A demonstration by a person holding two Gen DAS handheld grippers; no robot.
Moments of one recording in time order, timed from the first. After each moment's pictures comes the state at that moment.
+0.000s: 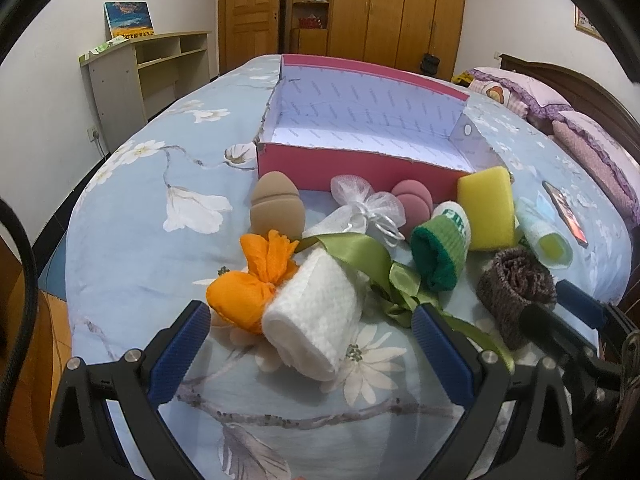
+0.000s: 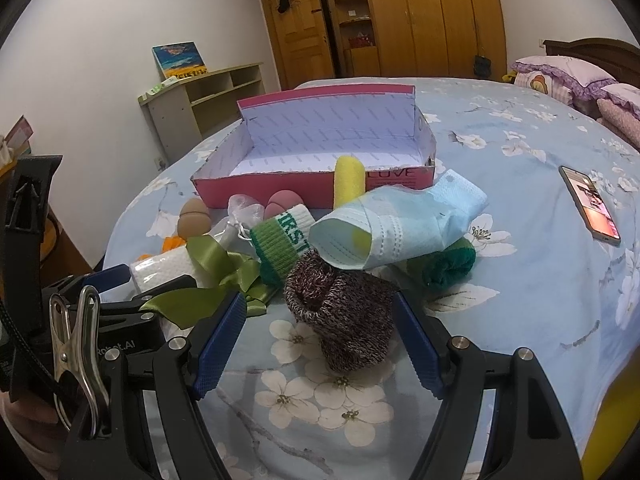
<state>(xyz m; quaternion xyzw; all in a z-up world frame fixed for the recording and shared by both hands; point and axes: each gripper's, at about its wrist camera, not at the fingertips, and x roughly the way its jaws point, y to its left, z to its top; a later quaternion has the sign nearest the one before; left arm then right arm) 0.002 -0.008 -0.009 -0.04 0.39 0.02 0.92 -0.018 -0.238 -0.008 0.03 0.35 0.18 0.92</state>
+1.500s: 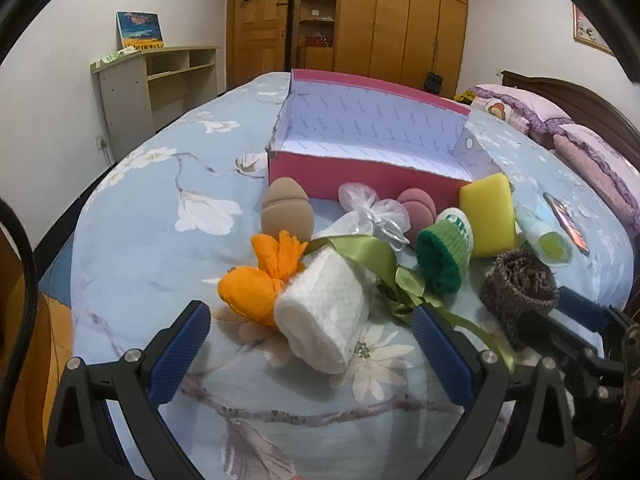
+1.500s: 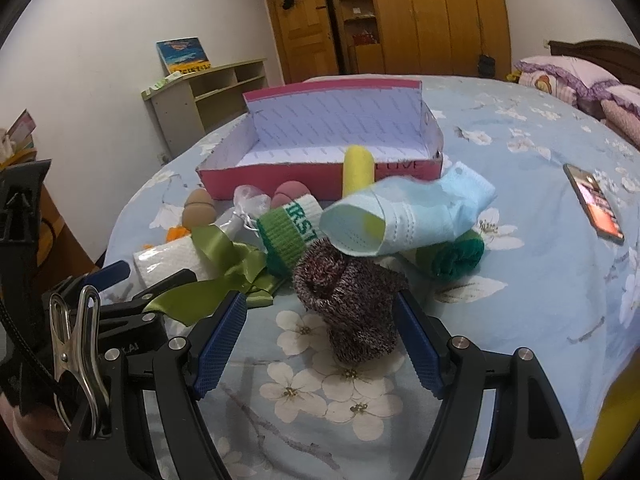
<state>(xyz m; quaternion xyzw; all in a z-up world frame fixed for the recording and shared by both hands) -0.014 -0.004 -0.010 -0.04 0.35 0.03 0.93 -0.021 -0.235 -0.009 0.03 0.35 0.19 0.92</state>
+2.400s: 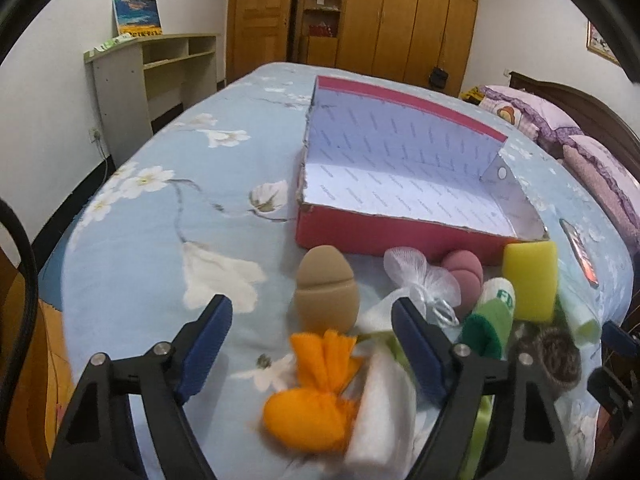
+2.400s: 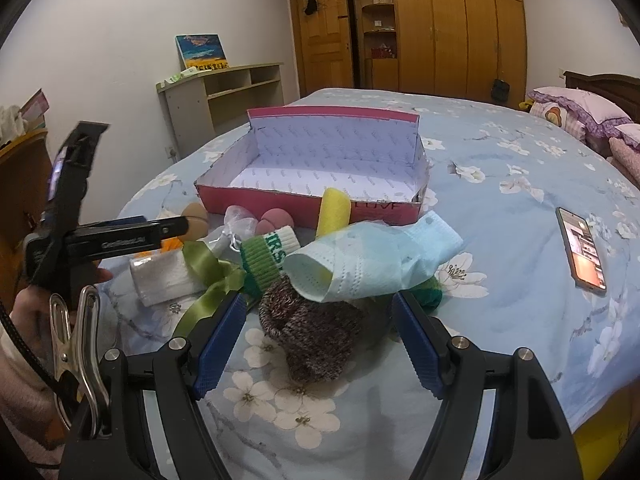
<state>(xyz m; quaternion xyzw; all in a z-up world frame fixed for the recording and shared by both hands) 0.059 0.035 0.001 -0.06 0.38 0.03 0.92 -0.009 -0.259 0.014 -0.02 0.33 0.20 0.92</state>
